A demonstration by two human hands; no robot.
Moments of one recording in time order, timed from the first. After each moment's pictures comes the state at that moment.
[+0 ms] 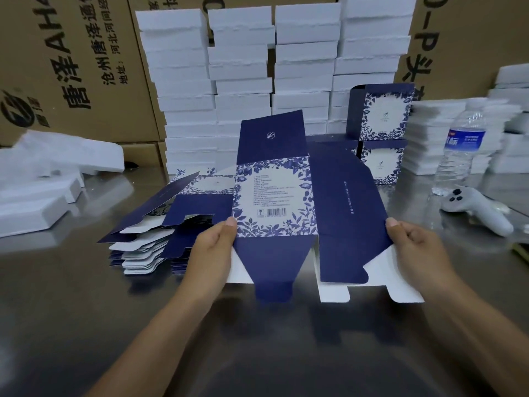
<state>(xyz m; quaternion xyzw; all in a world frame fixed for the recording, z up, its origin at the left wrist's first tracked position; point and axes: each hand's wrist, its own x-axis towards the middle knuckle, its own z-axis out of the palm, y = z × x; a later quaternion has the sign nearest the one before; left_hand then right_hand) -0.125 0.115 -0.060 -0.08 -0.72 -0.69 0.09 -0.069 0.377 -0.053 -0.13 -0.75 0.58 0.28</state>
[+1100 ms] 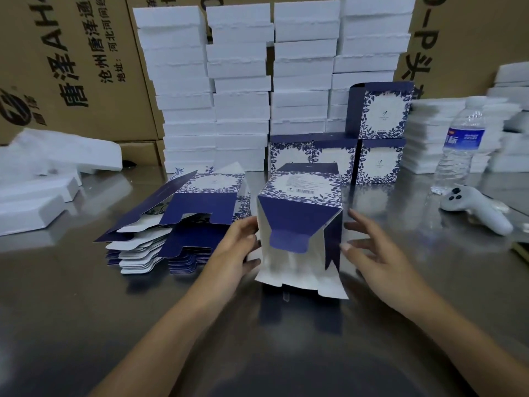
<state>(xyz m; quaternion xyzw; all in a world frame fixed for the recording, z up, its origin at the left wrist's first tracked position) -0.109 0.128 -0.053 -0.13 -0.70 -0.70 -0.06 -0.066 0.353 -0.069 0.04 -0.82 0.53 0.20</state>
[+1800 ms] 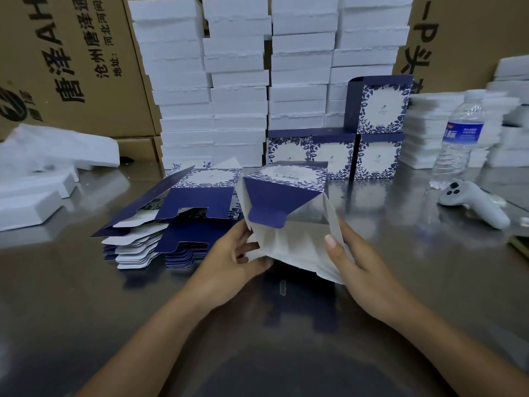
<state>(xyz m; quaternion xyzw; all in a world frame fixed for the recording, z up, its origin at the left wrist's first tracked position) -0.116 0.119 -0.067 -0.23 -0.78 -0.59 -0.04 -0.064 0.336 -0.076 0.10 -0.85 0.48 0.18</state>
